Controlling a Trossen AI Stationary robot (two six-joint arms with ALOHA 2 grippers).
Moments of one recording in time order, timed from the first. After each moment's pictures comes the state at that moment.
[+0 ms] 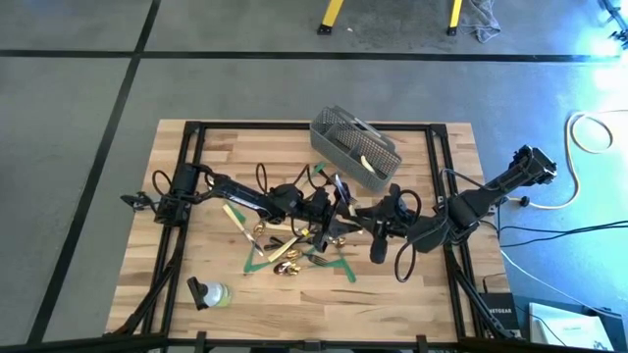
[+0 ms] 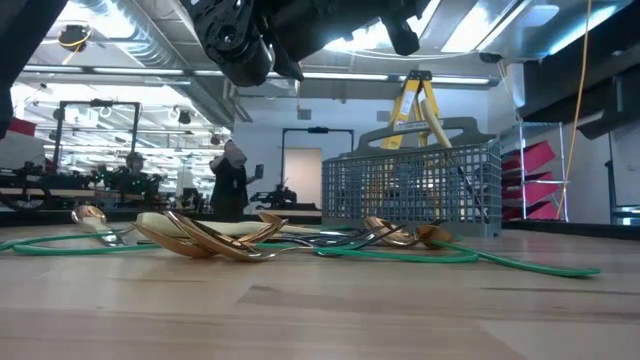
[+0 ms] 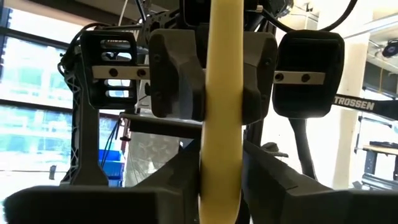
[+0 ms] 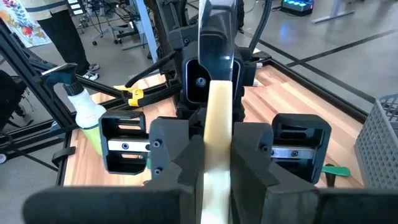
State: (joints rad) left arm -0.07 2.06 1.21 1.30 0.25 -0.25; right arm 0.55 1.23 1.13 -0.40 0.77 0.56
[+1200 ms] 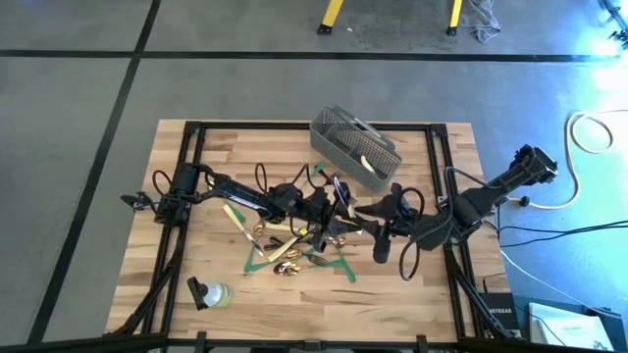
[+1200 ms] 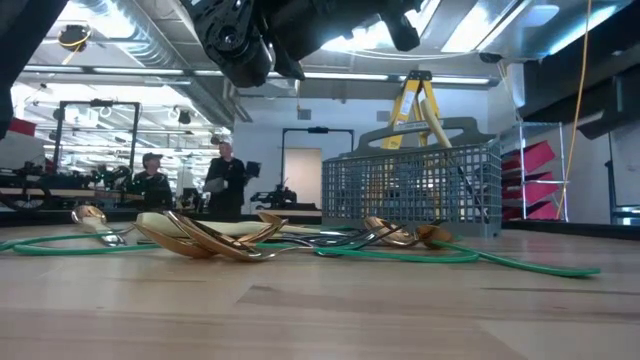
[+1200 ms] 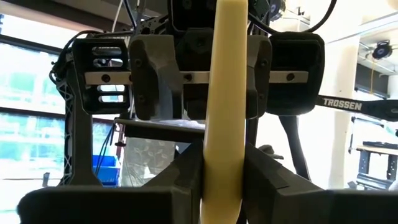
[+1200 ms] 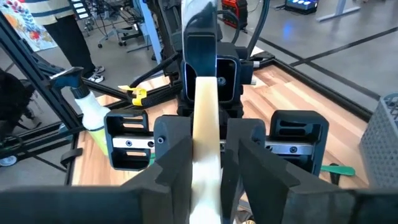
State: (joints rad) left arm -0.07 2.06 1.21 1.32 0.28 -0.25; right arm 0.55 1.21 1.13 -0.40 0.75 0.57
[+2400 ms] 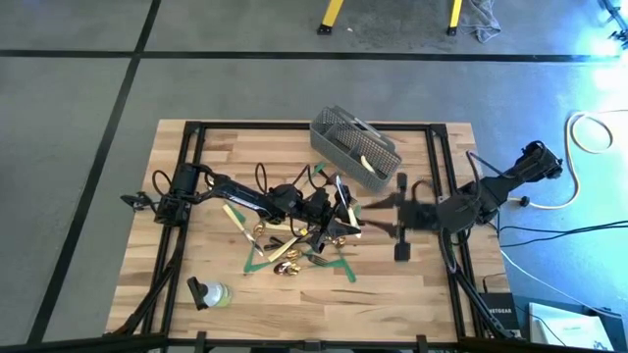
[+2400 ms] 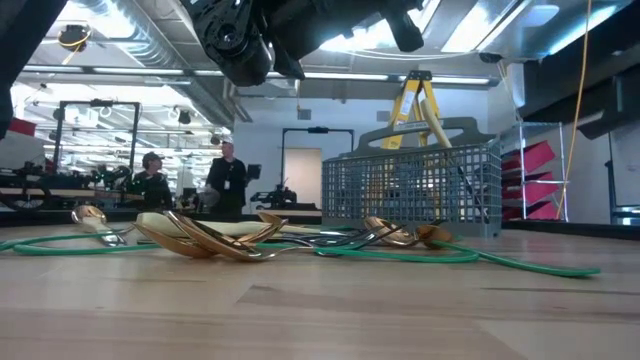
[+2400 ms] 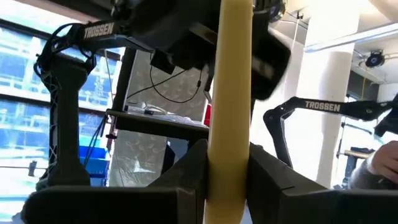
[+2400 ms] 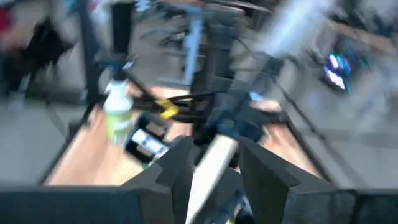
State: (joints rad) left arm -0.07 2.06 1.21 1.32 0.29 -0.33; right arm 0.55 1.11 1.13 -0.31 0.57 -0.07
